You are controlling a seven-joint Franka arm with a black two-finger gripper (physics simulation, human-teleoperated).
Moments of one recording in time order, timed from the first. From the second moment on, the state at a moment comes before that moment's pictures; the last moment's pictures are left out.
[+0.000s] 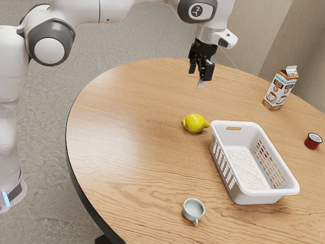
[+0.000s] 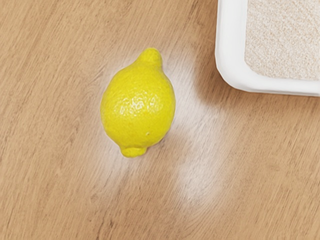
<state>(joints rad) 0.07 0.21 -0.04 -1.26 0.01 1.51 0.03</state>
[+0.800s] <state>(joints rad) 0.07 0.19 -0.08 -1.40 0.10 1.59 0.07</state>
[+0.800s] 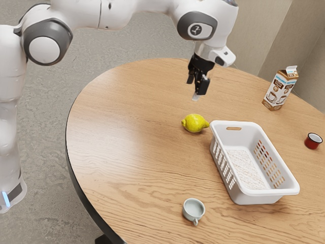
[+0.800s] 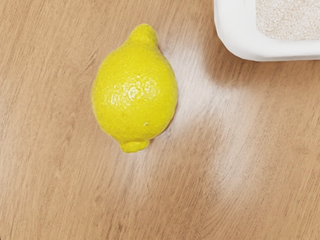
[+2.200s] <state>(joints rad) 0.10 0.48 -0.05 -1.30 0.05 1.85 0.35</state>
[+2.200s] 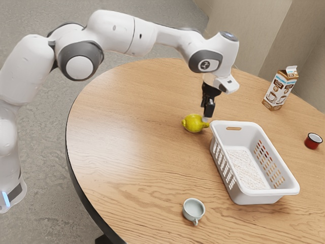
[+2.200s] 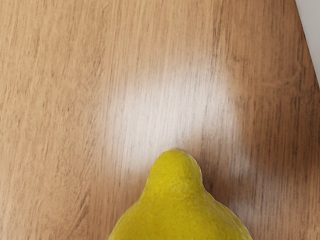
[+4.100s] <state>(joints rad) 0.08 0.51 -0.04 -1.36 0.05 1.82 0.20</state>
